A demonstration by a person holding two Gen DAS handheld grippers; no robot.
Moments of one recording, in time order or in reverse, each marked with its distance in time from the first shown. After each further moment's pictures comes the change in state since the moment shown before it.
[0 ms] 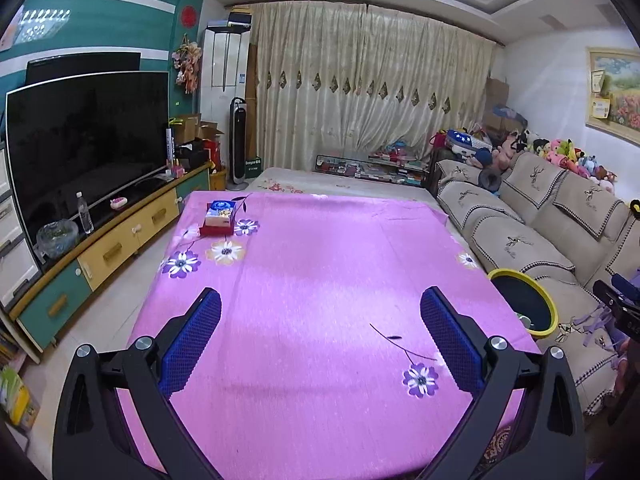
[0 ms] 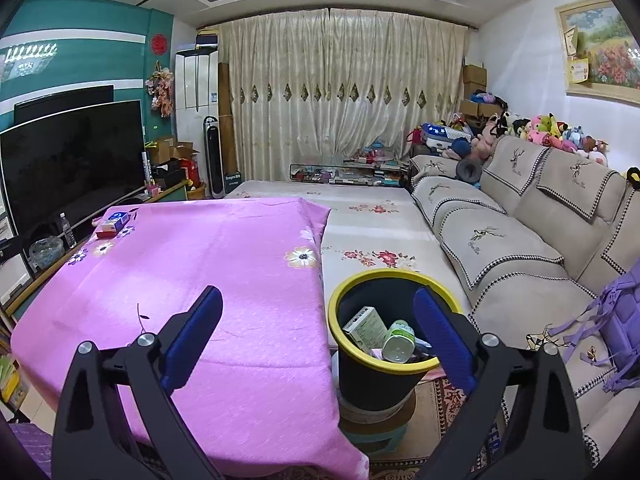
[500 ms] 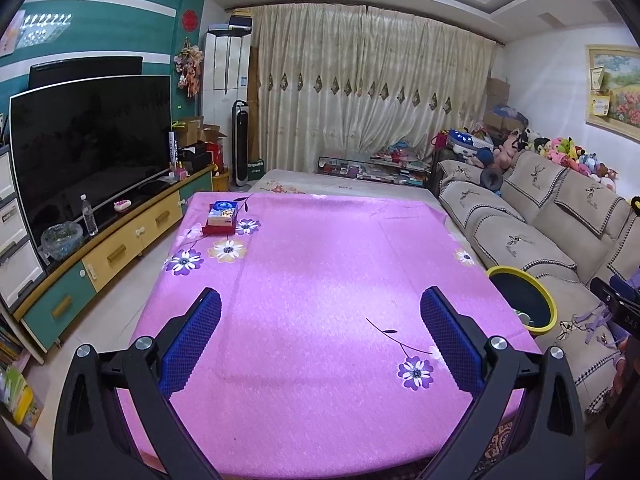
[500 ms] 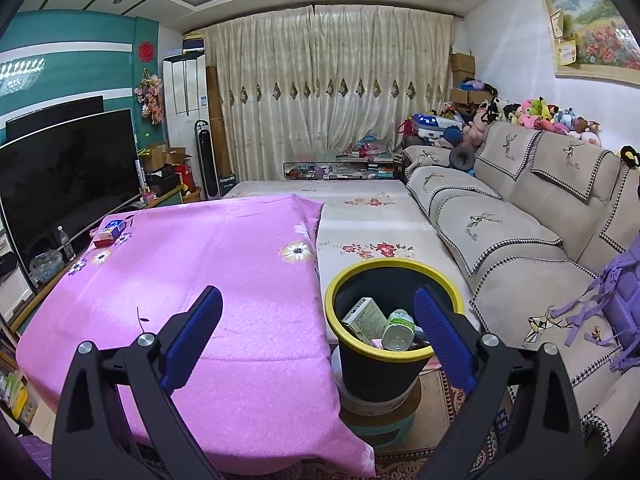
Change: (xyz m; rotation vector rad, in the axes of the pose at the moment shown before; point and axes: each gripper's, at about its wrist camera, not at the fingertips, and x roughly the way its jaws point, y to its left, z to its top) left arm -0.017 -0.015 -0.006 0.008 -0.008 0.013; right arm -0.003 -0.012 -0.007 0.060 0.010 -0.011
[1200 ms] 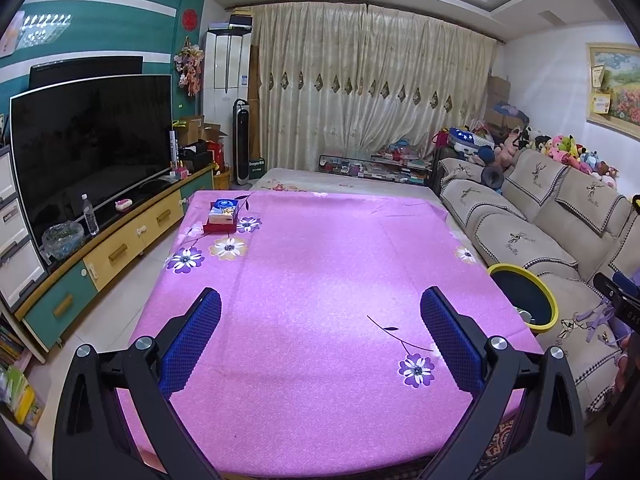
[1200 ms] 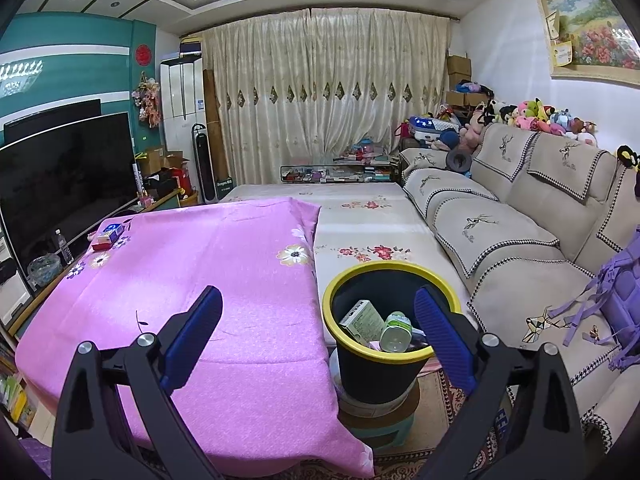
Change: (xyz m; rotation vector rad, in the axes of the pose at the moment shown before) left arm 0.001 -0.007 -0.005 0.007 0.001 0.010; right arm -0.004 0.000 0.000 0.006 -0.012 -0.011
